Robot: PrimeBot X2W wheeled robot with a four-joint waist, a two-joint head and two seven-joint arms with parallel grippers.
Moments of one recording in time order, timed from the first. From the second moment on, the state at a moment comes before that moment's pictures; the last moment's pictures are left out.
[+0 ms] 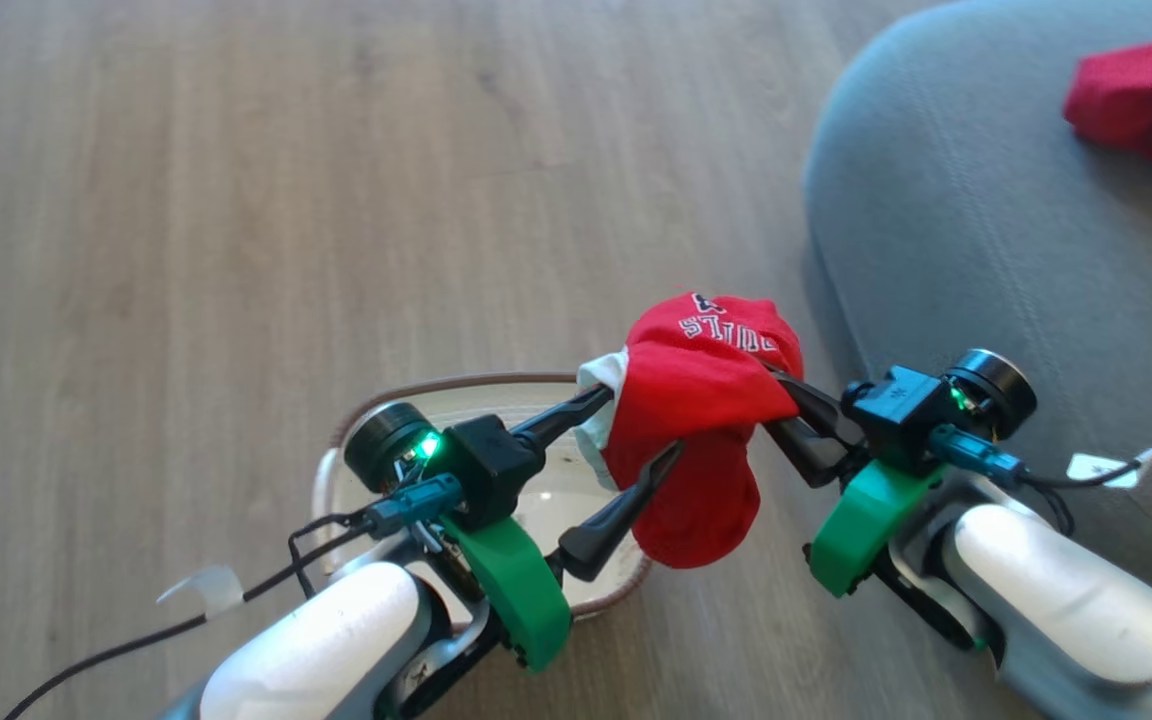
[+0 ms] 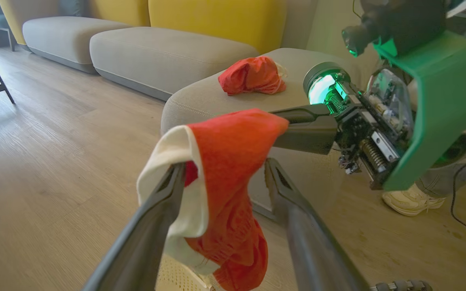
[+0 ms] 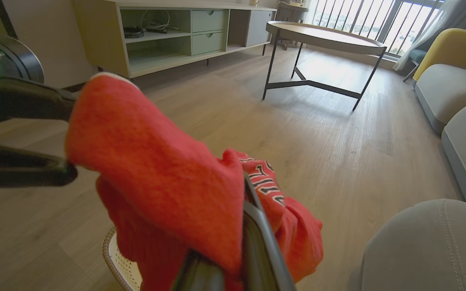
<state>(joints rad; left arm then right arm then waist) -0.43 0.33 -0.92 0.00 -0.55 -0.06 -0.08 -0.50 -0.48 0.85 0.11 0.53 0.12 -0.18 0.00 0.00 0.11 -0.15</state>
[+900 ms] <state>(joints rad) -0.44 0.34 -0.95 -0.02 -0.55 -0.05 -0.06 -0.39 -0.49 0.69 0.07 0.48 0.12 -0.19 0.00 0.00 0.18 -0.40</state>
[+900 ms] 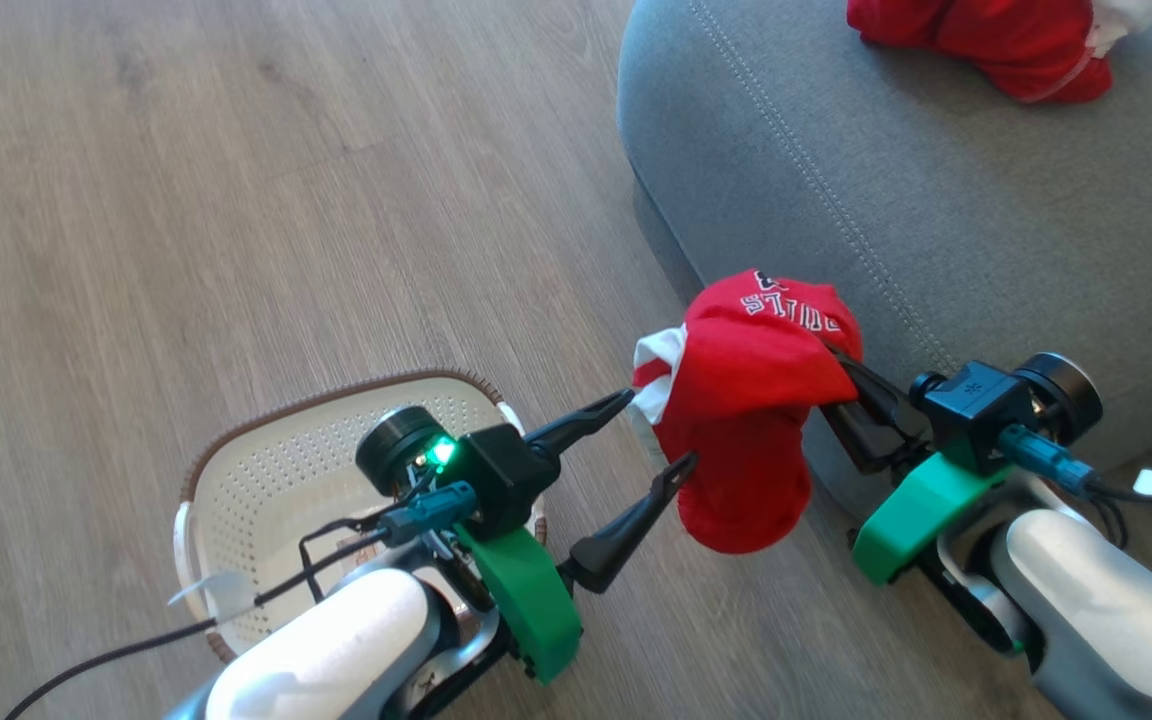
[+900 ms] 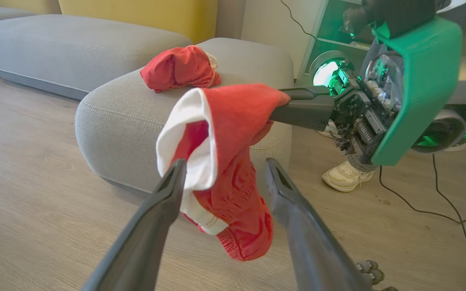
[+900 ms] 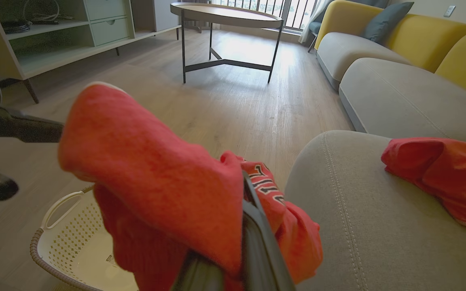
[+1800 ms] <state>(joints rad) -0.58 0.45 -0.92 -0.14 -0.53 -0.03 0.08 -0.65 -0.34 0.24 0.23 0.45 0.12 -0.23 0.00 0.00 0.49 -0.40</state>
